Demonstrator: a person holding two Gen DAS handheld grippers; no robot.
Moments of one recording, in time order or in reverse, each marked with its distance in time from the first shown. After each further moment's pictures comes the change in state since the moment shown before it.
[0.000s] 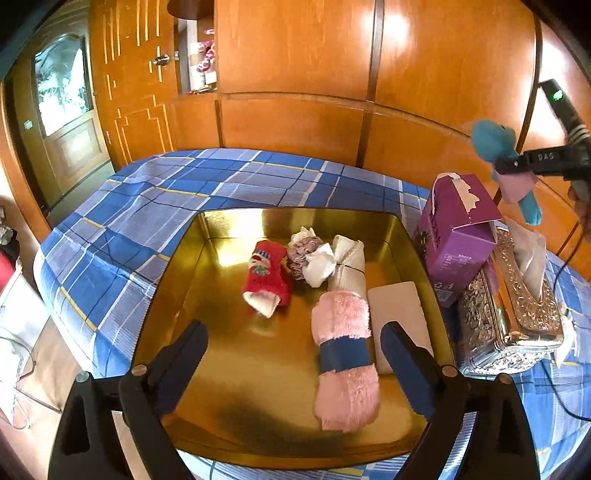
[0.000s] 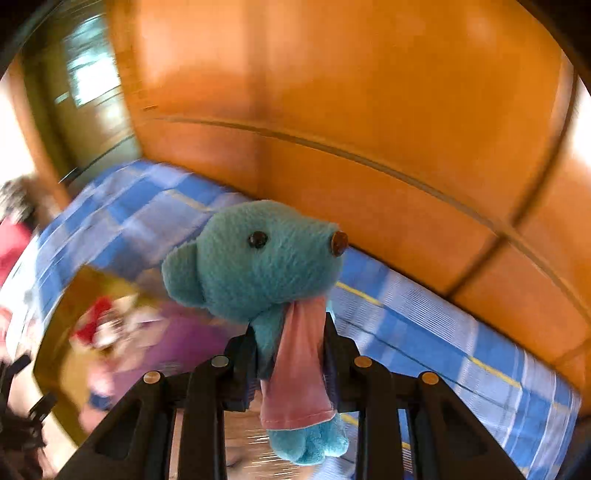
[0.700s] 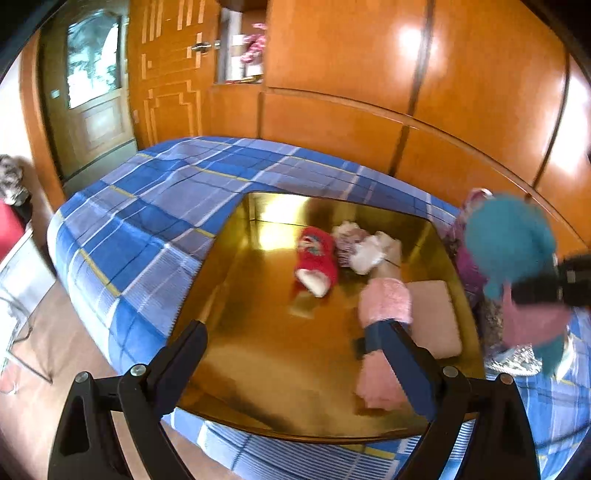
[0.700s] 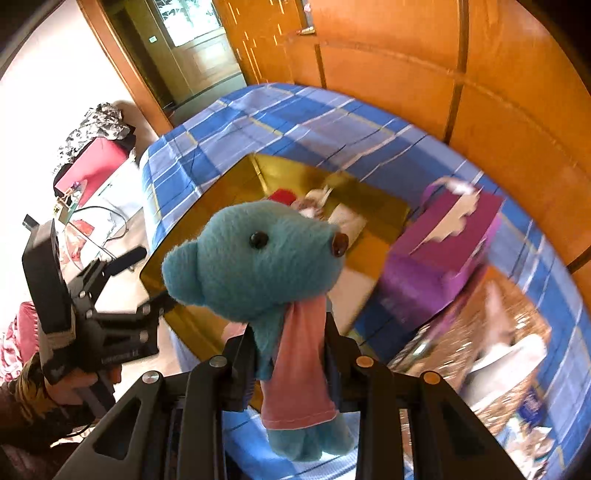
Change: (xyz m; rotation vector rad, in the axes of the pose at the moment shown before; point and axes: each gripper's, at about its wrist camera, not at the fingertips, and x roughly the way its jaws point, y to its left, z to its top) left arm -0.009 0.050 -0.026 -0.137 -0.014 0.032; right arm -0.012 0.163 -0.090 -0.153 0.207 0.342
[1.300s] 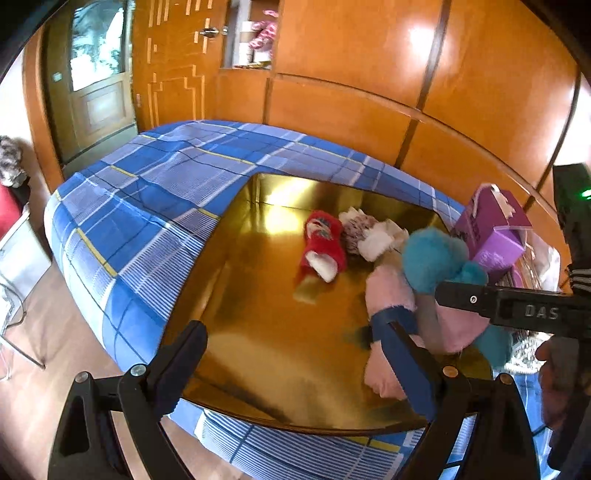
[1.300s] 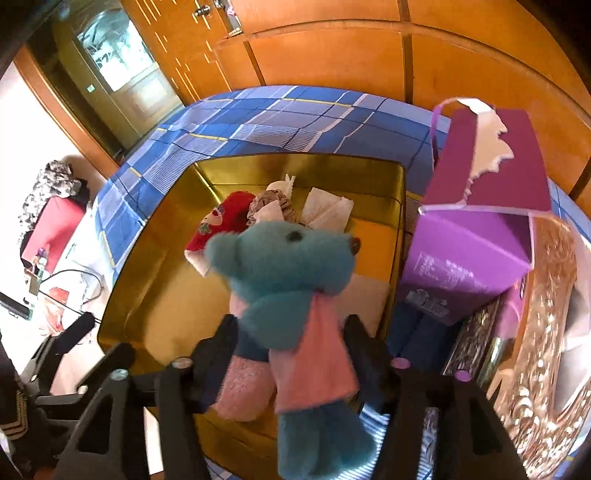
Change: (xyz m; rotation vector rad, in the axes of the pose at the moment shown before) left arm 0.009 0.006 -0.009 -0.016 0.045 -0.023; right arm 0.066 -0.010 -0.003 0.263 -0.084 -0.078
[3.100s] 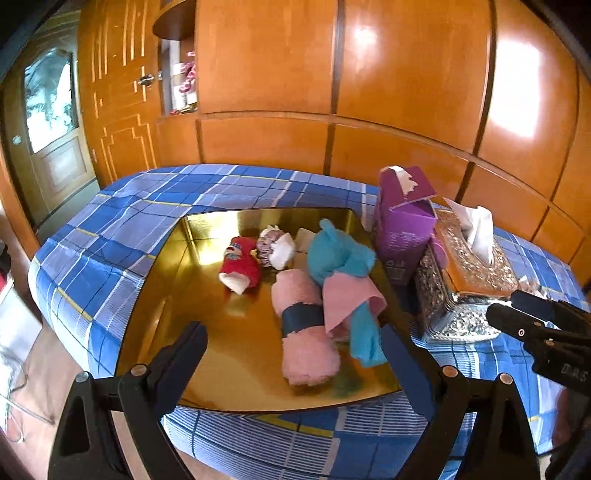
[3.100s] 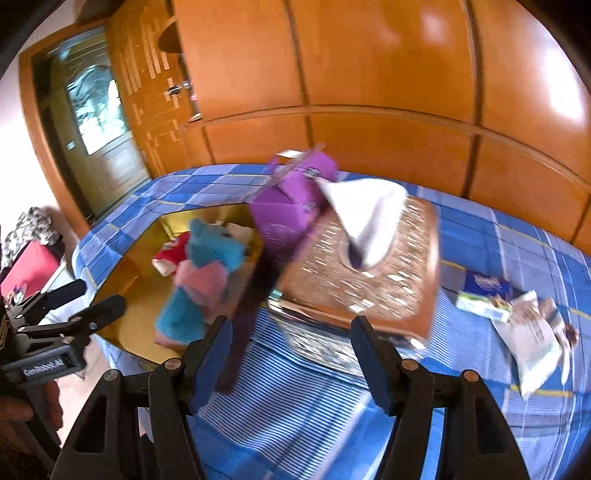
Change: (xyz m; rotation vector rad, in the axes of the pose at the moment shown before) left arm -0.046 -0.080 -0.015 0.211 -0.094 -0.078; right arm -0.115 -0.057 -0.118 0.074 -0.344 -0.181
